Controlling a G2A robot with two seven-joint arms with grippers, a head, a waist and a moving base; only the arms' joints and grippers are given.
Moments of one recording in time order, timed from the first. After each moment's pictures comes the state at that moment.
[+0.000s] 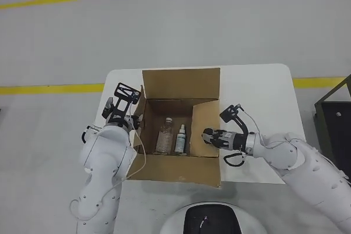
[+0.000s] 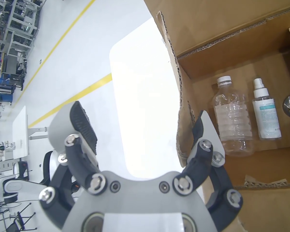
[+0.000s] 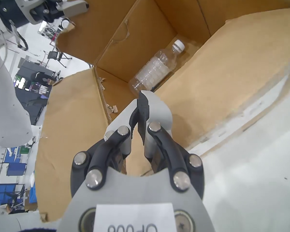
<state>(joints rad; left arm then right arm) 0.95 -1.30 -1.34 -1.96 1.74 -0.27 -1.19 -0.96 -1.07 0.99 -1.55 -0.28 -0.31 0.63</state>
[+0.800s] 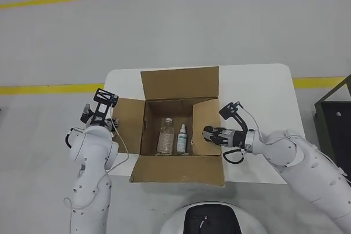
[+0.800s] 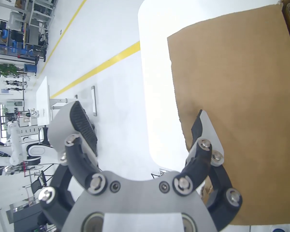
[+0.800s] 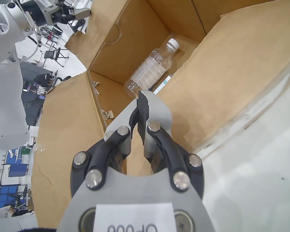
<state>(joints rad) 0.96 -1.28 -1.45 -1.79 1.90 -0.29 -1.11 -0.94 -1.08 1.01 -1.55 -0.28 -0.29 0.66</state>
